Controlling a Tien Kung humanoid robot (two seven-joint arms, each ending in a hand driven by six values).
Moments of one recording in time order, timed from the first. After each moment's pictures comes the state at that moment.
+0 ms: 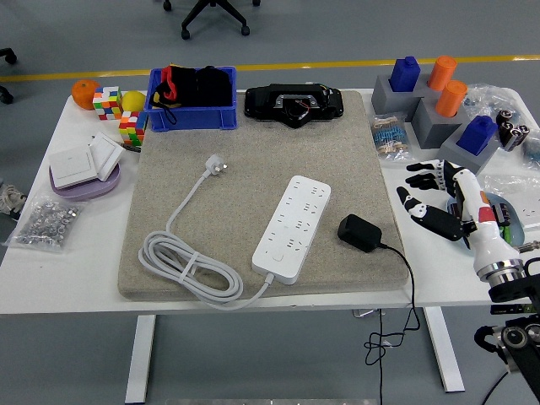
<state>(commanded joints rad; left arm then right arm) -0.14 0.06 -1.39 -0.18 1.41 -0.06 0.33 -0.03 -0.17 1.24 1.65 -1.57 -0.20 0.04</state>
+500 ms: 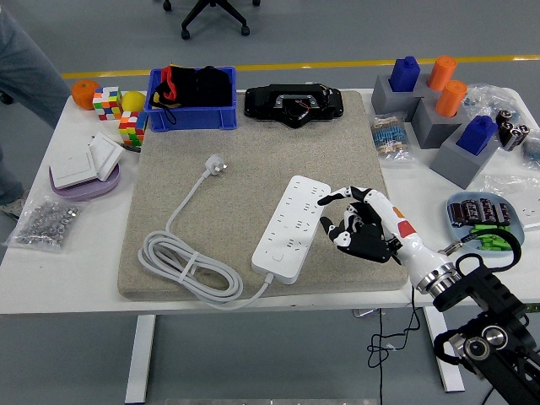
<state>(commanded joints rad) -0.14 0.06 -1.39 -0.18 1.41 -0.06 0.33 0.09 -0.21 0.97 1.68 -1.52 -0.10 -0.07</state>
